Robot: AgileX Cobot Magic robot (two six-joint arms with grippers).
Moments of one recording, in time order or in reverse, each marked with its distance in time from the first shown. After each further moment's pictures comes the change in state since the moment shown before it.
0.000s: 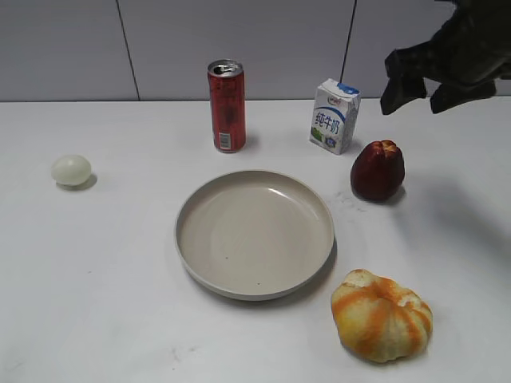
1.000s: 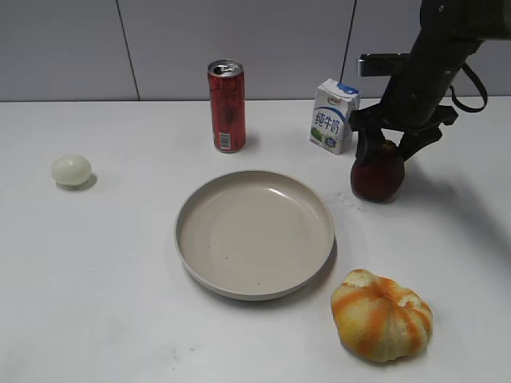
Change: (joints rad) left arm 0.000 0.000 0.000 0.000 0.000 -0.001; right arm 0.000 0.442 -0.318 -0.073 0.172 0.011
